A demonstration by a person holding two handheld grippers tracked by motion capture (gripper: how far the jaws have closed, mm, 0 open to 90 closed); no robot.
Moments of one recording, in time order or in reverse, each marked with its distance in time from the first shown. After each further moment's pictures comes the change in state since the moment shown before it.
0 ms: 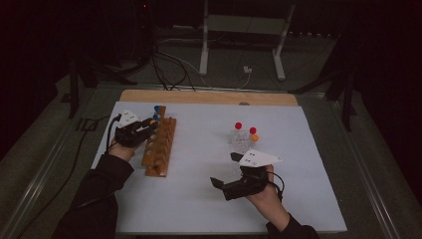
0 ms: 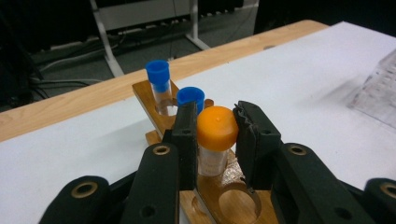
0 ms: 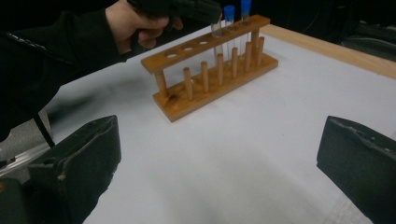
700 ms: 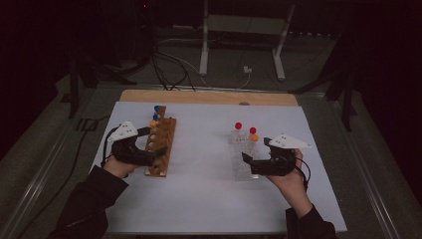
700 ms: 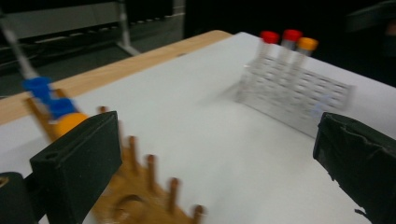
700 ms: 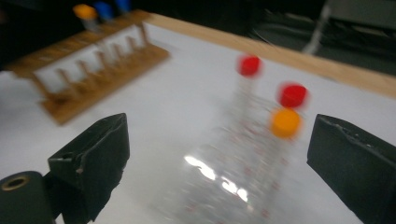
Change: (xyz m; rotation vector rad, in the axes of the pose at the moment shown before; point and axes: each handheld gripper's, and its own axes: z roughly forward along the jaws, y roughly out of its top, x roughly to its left) left arm -0.047 0.003 -0.052 -0.037 -0.291 0.039; right arm -0.077 -0.009 -0.031 0.022 -0.297 0.092
